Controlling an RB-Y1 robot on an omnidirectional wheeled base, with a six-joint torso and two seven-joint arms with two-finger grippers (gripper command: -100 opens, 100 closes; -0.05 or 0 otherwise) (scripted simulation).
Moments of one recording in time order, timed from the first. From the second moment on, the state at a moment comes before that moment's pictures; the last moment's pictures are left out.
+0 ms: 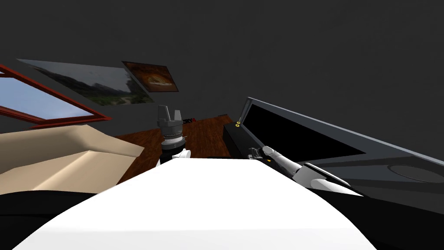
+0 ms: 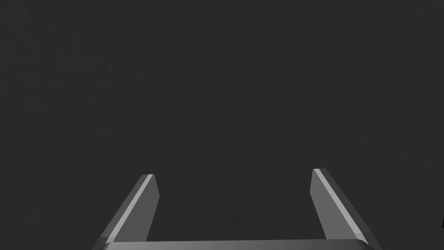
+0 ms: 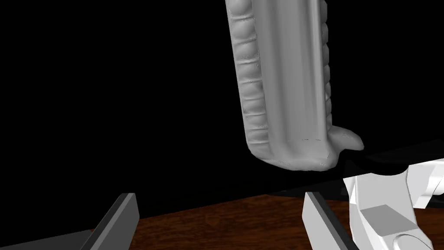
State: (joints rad) left arm 0.54 0.01 -0.06 -2.36 -0.09 -0.65 -0.17; right arm -0.16 -0.87 0.65 -0.81 1.46 -0.71 0.50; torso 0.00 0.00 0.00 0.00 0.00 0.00
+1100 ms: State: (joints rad) left arm 0.54 0.01 -0.06 -2.36 -0.09 -0.65 -0.17; right arm -0.17 -0.86 0.74 -0.60 1.59 -0.72 0.57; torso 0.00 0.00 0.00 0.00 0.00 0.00
